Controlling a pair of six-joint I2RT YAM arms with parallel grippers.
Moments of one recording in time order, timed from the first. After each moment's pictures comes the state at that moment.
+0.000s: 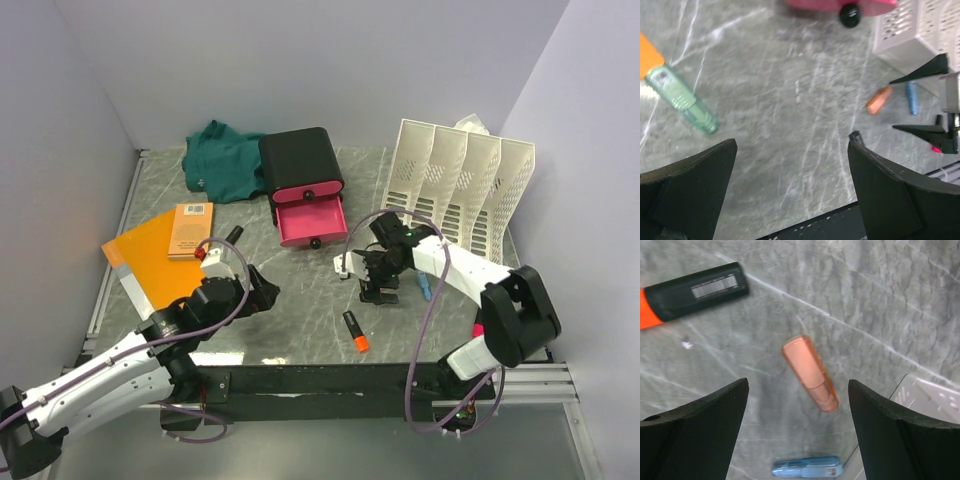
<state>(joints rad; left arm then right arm) -0.88 0.61 0.47 -0.39 -0.38 -0.92 0.50 1.46 0.92 -0.77 -0.41 -1.13</state>
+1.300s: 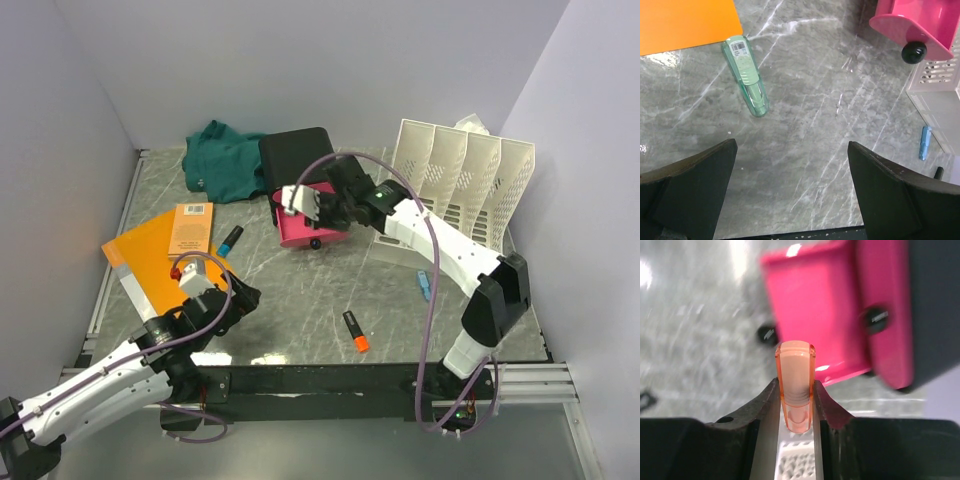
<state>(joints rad) -0.88 0.50 0.40 -0.61 -0.53 -1.25 0.70 1.65 1.52 -0.75 -0.21 -0.87</state>
